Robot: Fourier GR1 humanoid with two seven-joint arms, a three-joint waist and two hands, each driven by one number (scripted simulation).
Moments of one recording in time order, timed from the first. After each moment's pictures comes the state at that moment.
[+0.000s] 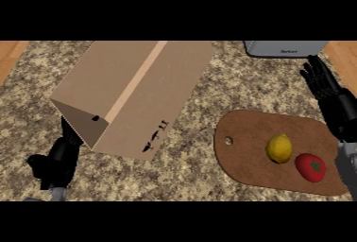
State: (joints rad) left arm 0.00 0.41 -0.28 -1.50 0.29 0.34 -0.10; right arm -0.26 -0.47 0.01 -1.44 -0.24 0.07 -0.11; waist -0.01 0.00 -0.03
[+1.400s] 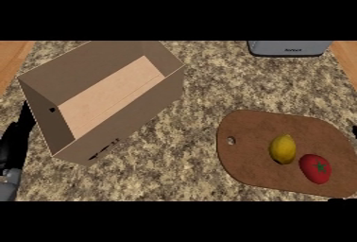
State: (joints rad) left arm -0.09 0.61 -0.16 -1.31 0.11 0.36 0.04; right arm 0.22 -0.66 -0.06 -1.42 0.12 -0.03 -0.43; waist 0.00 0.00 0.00
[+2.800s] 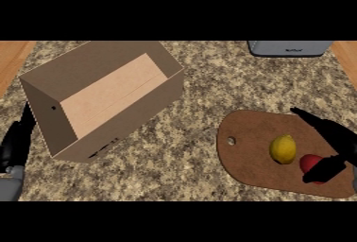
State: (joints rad) left arm -0.11 0.50 -0.02 -1.27 -0.03 0.25 0.02; right arm -0.13 -0.60 0.10 -1.46 0.43 0.40 0.17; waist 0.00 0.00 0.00
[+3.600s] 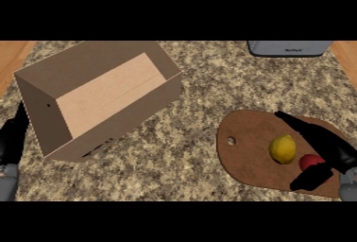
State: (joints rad) left arm -0.12 0.46 0.09 -1.28 -0.11 0.16 0.04; right arm -0.08 -0.47 0.07 -1.61 0.50 0.50 0.19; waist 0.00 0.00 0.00
